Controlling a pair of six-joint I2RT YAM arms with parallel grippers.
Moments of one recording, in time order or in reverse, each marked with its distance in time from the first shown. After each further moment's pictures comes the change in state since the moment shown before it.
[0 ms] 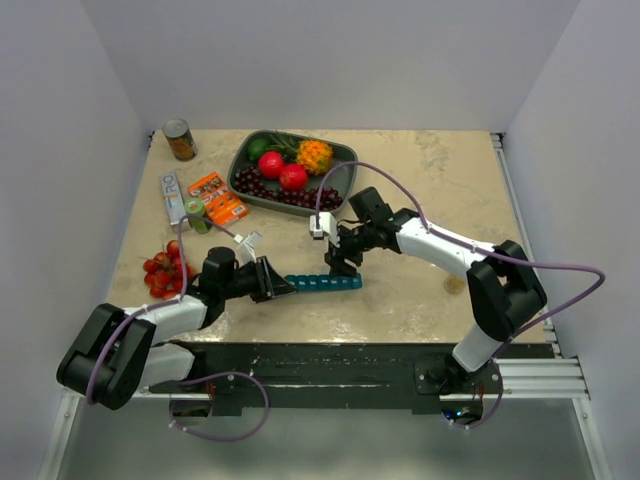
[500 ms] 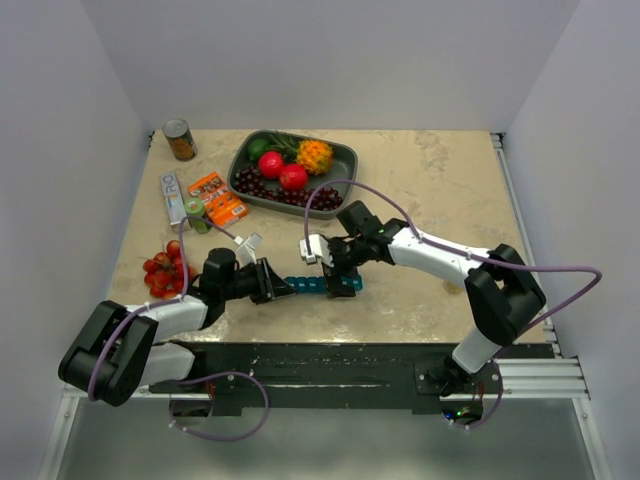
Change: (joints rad) left arm 0.000 0.019 -0.010 0.010 0.001 -0.003; right arm 0.074 -0.015 -0.026 -0.031 0.011 -0.111
